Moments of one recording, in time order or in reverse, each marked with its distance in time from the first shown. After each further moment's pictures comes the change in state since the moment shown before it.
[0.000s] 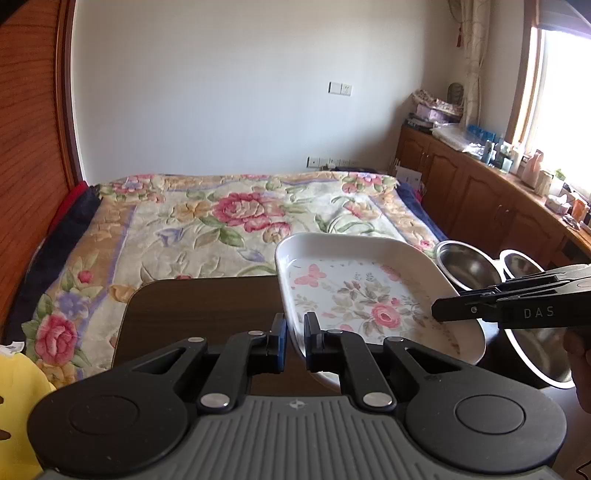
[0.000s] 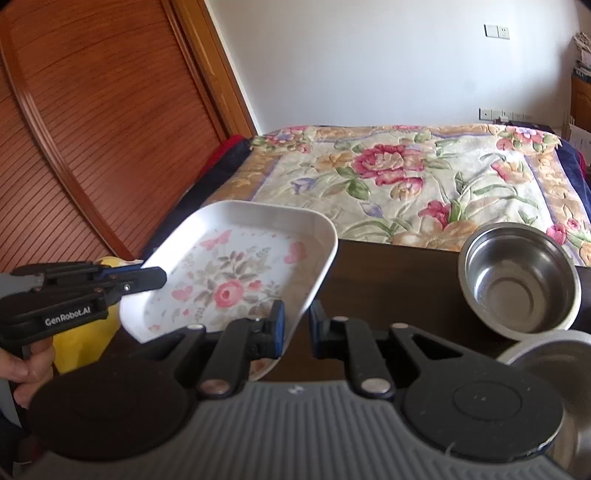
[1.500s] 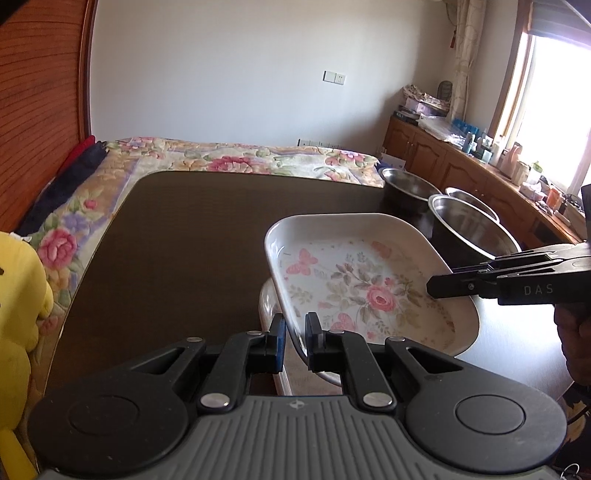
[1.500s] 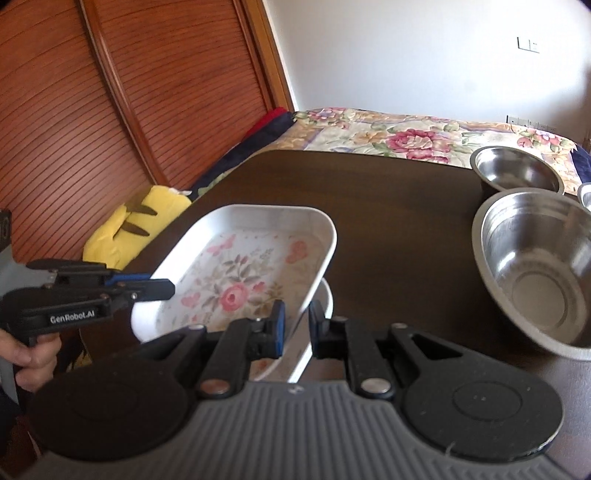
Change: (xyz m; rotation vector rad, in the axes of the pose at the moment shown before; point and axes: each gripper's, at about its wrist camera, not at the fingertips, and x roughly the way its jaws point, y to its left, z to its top) left arm -0.090 -0.035 -0.141 -0.070 0.030 -0.045; right arm -0.064 0.035 -0.114 -0.128 0.027 0.063
